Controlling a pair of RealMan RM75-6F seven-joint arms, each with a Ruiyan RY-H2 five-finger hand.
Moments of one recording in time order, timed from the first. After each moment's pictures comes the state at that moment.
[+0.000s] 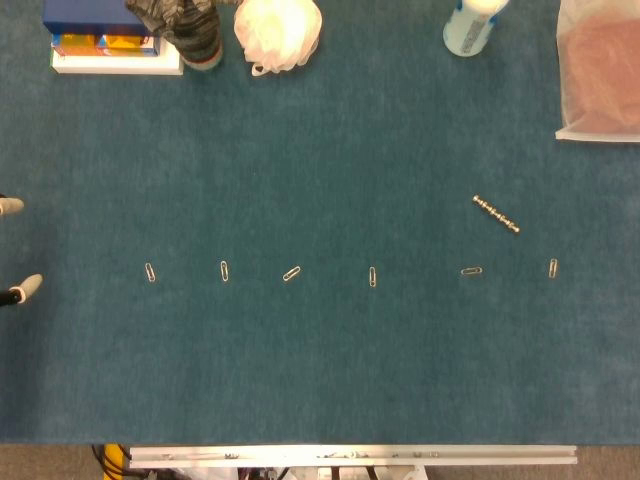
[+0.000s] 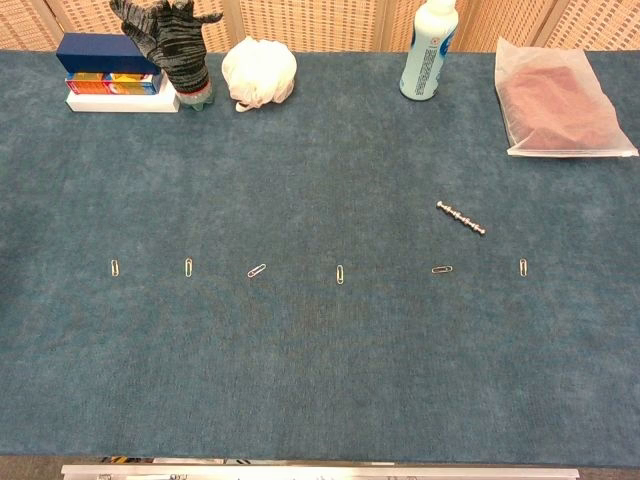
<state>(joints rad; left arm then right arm) -0.12 -1.16 -0.04 -1.62 1.41 1.38 0.10 0.10 -1.13 0.06 -1.60 -1.43 1.39 -0.09</state>
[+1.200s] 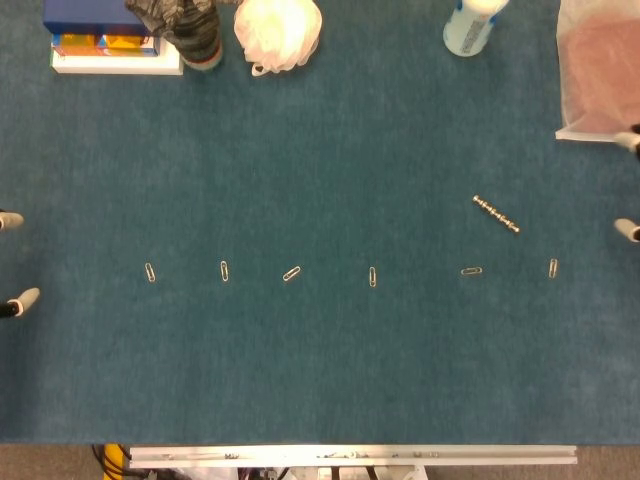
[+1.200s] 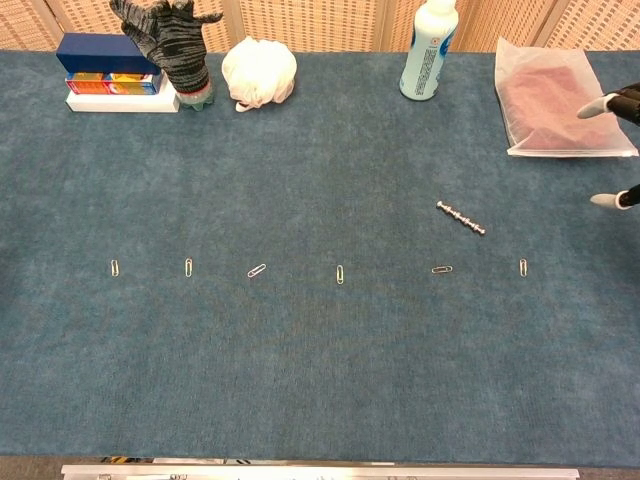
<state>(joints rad) -0.11 -1.17 0.00 -1.57 1.42 1.36 0.07 0.30 -1.31 0.13 -1.50 -1.36 1.18 -0.22</state>
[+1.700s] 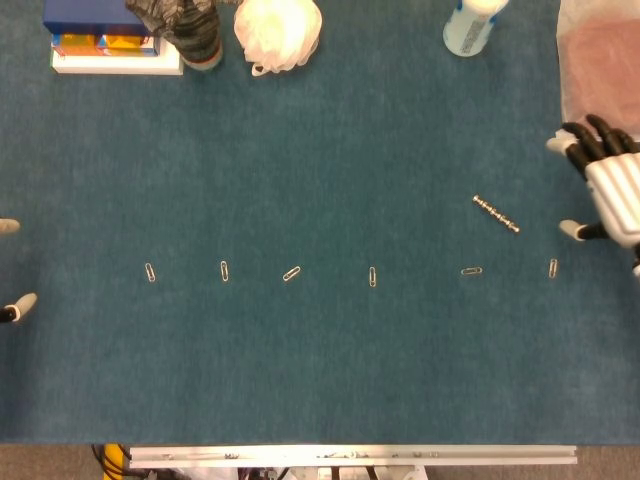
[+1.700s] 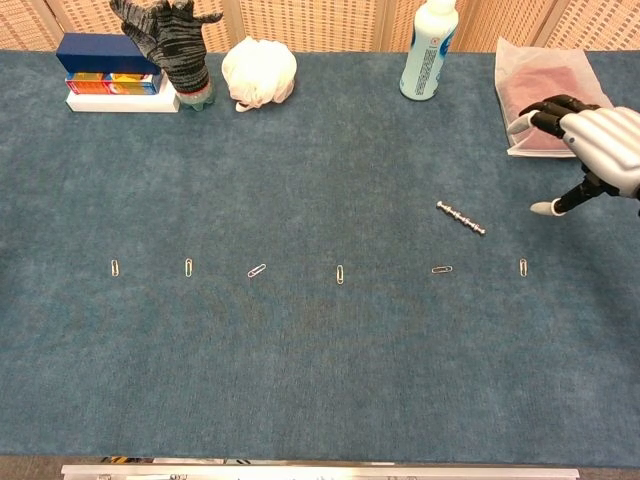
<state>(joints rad) -0.10 -1.18 0.00 -1.55 1.42 1.37 0.04 0.39 -1.40 0.12 -1.48 -1.36 1.09 -0.26</state>
